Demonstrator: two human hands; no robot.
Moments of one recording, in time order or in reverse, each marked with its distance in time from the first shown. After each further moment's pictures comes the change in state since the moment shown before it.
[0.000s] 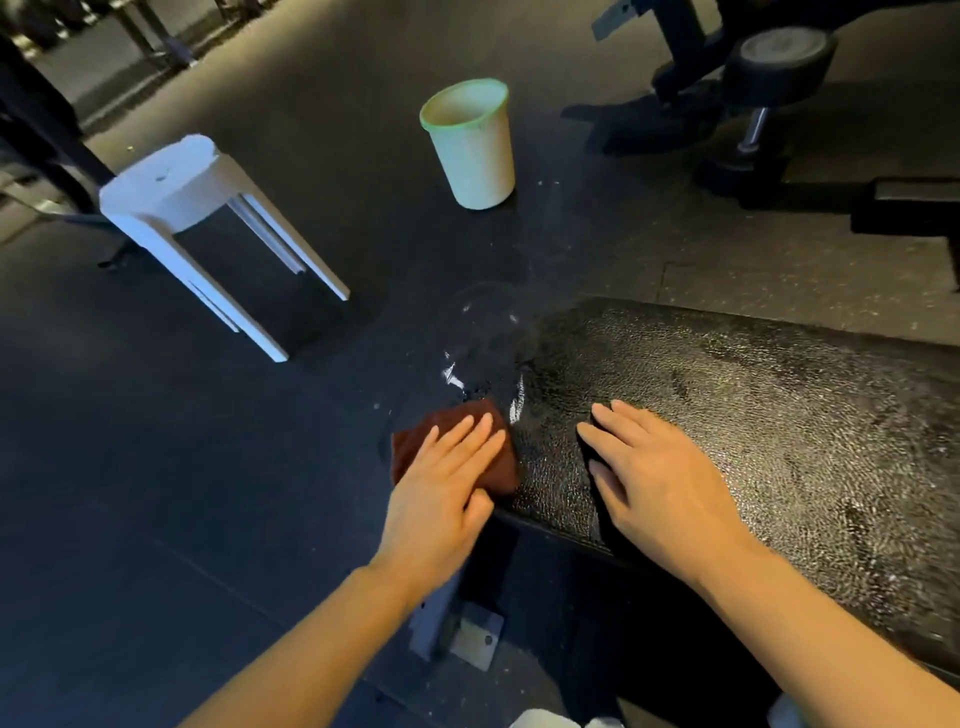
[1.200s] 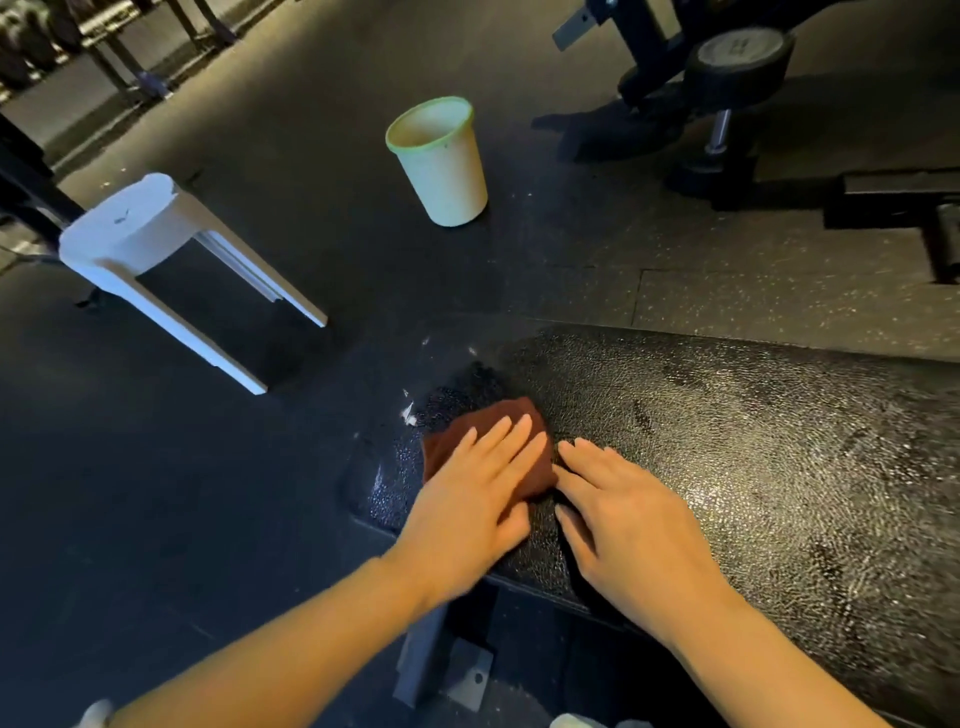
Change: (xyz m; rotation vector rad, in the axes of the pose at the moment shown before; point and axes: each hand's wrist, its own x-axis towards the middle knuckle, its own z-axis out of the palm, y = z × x) left_hand 0.062 0.034 0.010 0.118 -0.164 0.245; right_hand 0.001 0.003 -0.010 0.105 -0.080 0.072
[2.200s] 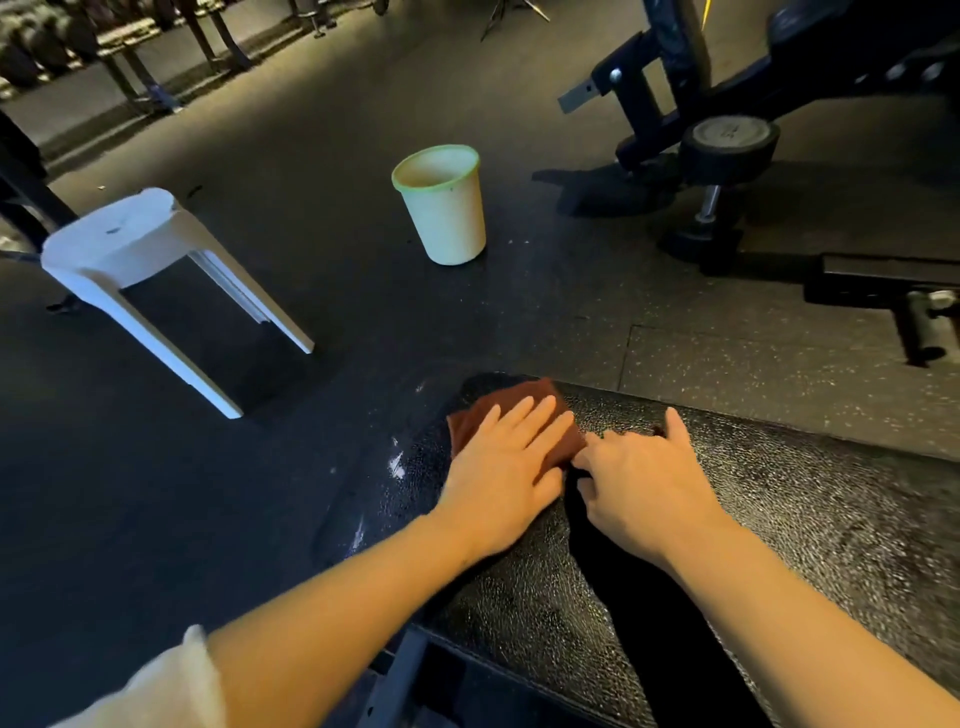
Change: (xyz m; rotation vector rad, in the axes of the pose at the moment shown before) left_hand 0.090 -0.009 -0.006 0.049 0.011 -0.079; right_hand 0.090 0.016 -0.052 -0.333 -0.448 0.198
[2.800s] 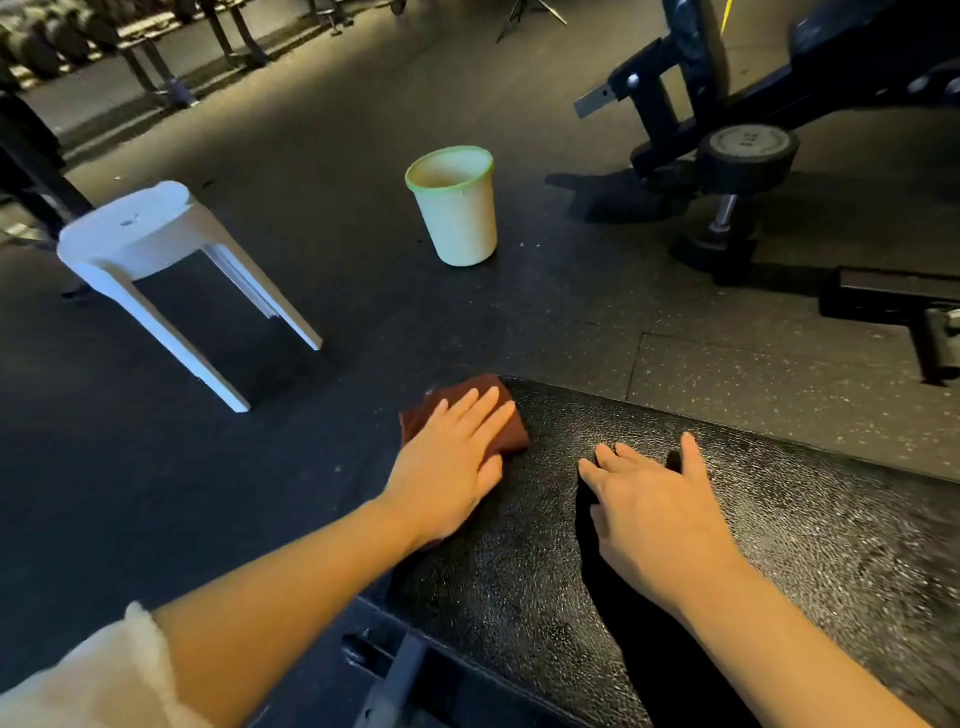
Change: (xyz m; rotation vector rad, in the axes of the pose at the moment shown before) left_hand -0.016 -0.056 -0.009 0.073 -0.038 -0.116; right_hand -0.009 -0.003 0.013 0.010 0.043 -0.014
